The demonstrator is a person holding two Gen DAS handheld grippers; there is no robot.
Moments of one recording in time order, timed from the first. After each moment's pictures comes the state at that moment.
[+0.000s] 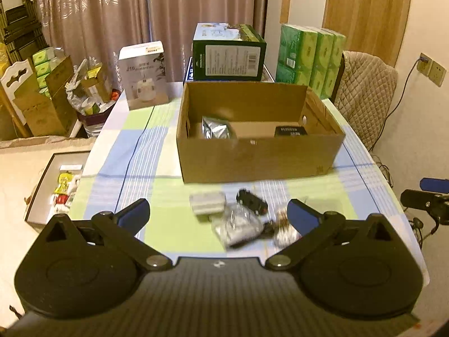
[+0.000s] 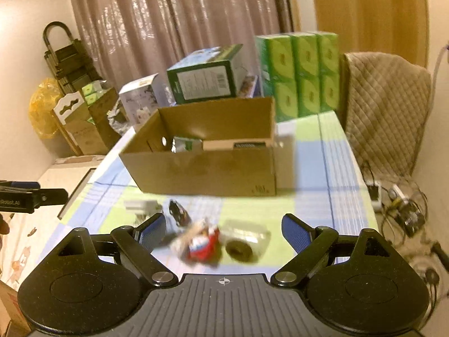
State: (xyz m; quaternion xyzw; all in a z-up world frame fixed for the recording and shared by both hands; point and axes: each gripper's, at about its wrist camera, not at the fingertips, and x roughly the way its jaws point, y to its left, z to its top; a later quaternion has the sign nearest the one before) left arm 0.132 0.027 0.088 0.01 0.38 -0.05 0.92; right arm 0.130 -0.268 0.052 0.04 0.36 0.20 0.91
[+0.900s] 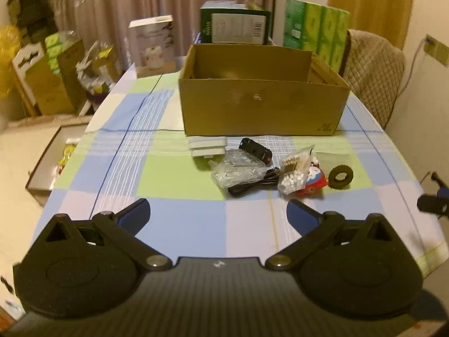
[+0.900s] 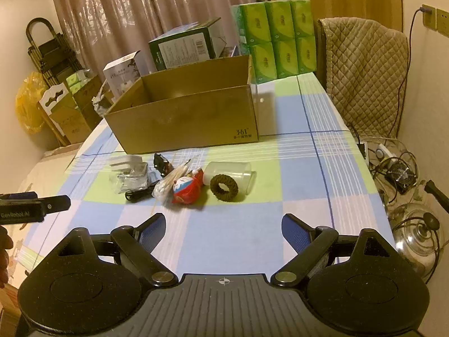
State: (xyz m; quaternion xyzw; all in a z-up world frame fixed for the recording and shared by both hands) left arm 0.080 0.012 0.010 0.02 0.39 -0.02 0.92; right arm 0.075 -0.284 -0.006 0.05 0.39 0.16 0.91
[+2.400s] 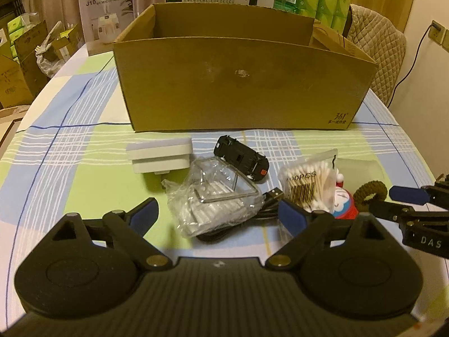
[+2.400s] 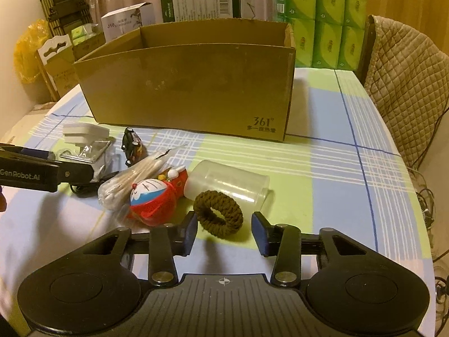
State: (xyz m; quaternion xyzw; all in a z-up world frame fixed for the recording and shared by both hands) left arm 0.207 -0.010 -0.082 0.00 0.42 -0.07 0.90; right arm 0.190 -0.232 -0.105 -0.05 0.40 0.19 0.89
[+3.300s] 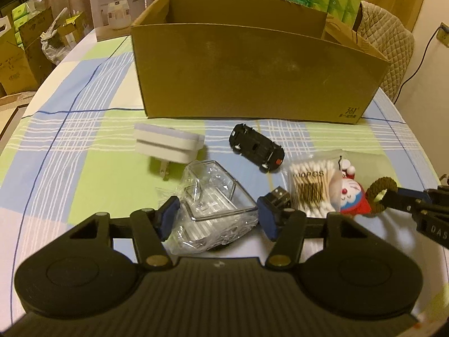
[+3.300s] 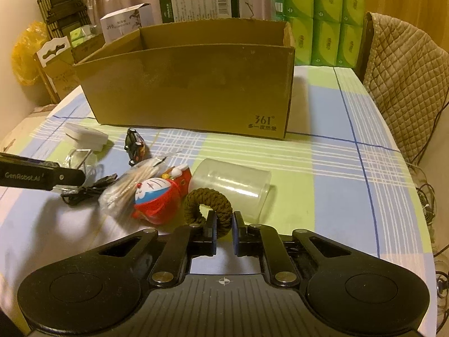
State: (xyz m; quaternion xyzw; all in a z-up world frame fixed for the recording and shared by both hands) left arm 0.202 0.008 -0.084 -0.01 0.44 -0.06 0.89; right arm 0.183 -0.232 -0.099 -0.04 0.40 0.19 0.89
